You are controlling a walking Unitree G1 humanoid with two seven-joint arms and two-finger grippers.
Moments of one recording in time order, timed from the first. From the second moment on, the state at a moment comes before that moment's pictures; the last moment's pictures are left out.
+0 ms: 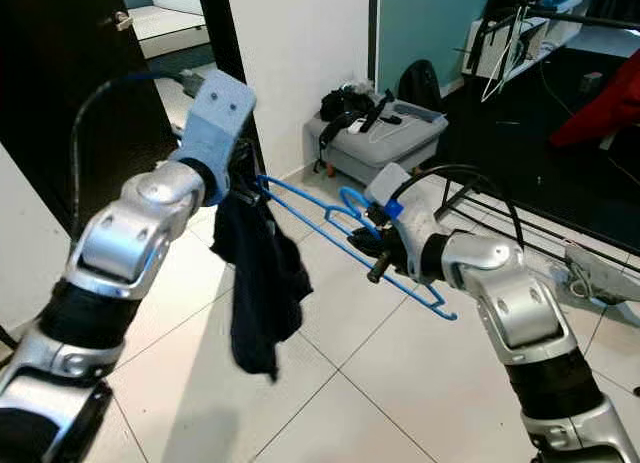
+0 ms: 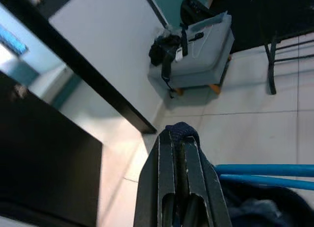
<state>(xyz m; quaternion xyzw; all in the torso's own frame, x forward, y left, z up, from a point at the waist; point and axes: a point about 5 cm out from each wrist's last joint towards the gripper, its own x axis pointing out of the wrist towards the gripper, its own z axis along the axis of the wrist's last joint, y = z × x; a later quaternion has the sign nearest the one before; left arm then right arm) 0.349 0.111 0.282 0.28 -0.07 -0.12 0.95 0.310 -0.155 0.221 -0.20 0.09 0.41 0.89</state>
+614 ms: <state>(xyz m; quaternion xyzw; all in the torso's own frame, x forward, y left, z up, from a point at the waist) 0.343 0.100 0.285 0.36 -0.16 -0.14 0.91 0.309 -0.151 0.220 -0.18 0.09 0.42 0.89</state>
